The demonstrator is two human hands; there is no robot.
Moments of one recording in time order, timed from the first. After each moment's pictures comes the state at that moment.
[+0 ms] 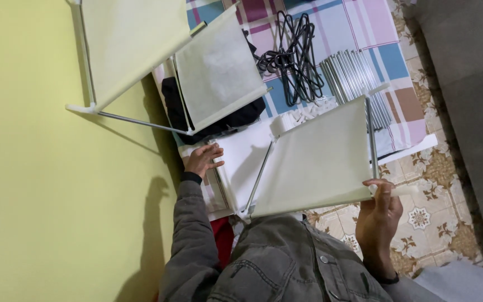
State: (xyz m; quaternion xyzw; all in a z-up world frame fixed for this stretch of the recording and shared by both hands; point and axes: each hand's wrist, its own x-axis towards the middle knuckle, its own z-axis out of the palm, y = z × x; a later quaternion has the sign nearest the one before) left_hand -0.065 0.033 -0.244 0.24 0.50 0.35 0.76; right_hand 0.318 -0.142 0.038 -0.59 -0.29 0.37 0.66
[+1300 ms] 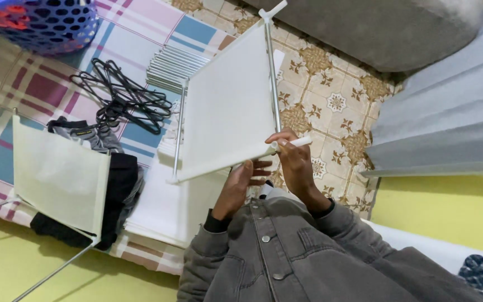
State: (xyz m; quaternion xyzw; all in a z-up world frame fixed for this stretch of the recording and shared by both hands) left_hand 0.243 -0.076 -0.003 0.49 0.12 0.06 0.86; right_hand 0.365 -0.188 0.059 -0.56 -0.26 0.25 0.74
